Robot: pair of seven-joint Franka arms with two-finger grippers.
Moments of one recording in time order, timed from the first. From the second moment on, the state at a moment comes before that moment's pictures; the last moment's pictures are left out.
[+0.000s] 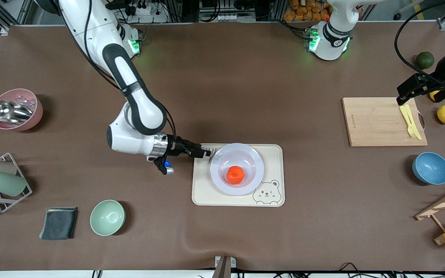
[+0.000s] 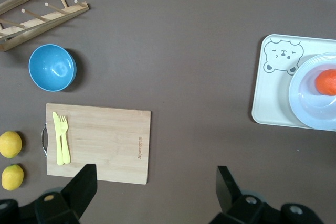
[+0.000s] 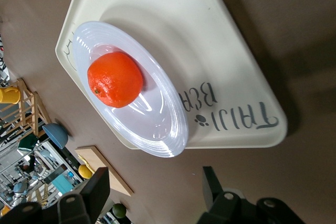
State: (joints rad) left arm 0.07 0.00 -0.16 -1.50 0.03 1.55 -0.16; right arm 0.47 0.60 -0.04 -1.75 1.23 2.22 0.11
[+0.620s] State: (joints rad) left arm 0.06 0.02 -0.18 -1.50 0.03 1.57 -0.16; right arm 0.36 0.38 -0.18 -1.76 0.82 1.78 0.27
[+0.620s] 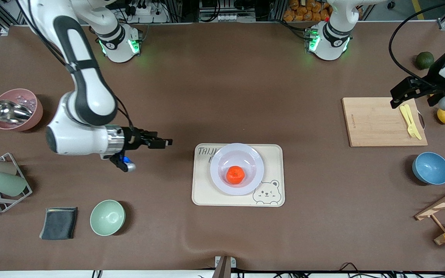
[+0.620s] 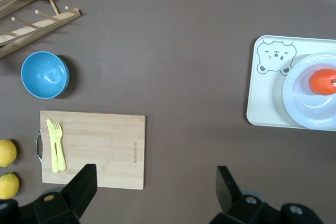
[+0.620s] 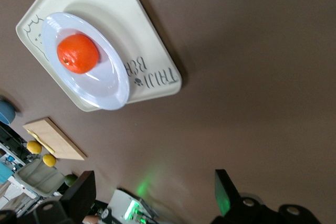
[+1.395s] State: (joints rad) left arm 0.06 0.02 -0.18 -1.50 0.03 1.57 -0.16; right arm 0.20 0.19 -0.27 -1.75 0.42 1.57 0.24
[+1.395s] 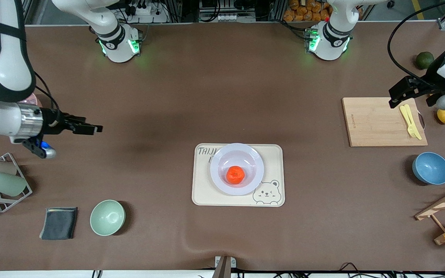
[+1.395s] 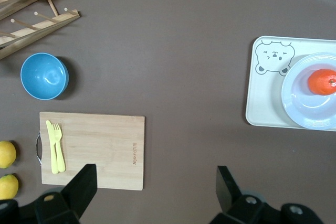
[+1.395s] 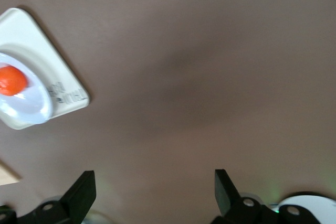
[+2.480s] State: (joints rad) left arm 0.07 0.02 -0.18 -1.49 0.03 1.57 -0.16; right arm -0.05 -0.07 0.00 -1.69 0.18 1.51 0.19
